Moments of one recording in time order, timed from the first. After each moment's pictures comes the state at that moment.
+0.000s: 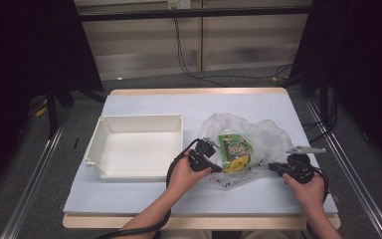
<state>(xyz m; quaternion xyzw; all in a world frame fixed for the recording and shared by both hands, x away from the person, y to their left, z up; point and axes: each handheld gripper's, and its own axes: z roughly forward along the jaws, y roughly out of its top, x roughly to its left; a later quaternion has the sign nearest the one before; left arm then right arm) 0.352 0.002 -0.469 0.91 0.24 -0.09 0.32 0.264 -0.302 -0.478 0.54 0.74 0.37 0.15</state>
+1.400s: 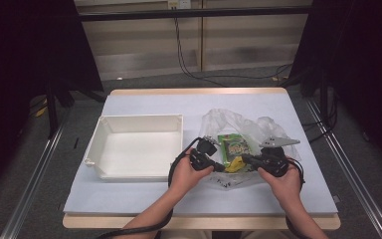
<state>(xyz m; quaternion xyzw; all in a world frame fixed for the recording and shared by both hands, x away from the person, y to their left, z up) 0.352 -0.002 -0.467 0.91 0.24 -0.09 0.34 0.277 -0.226 -0.438 0.46 0.77 0.42 0.15</state>
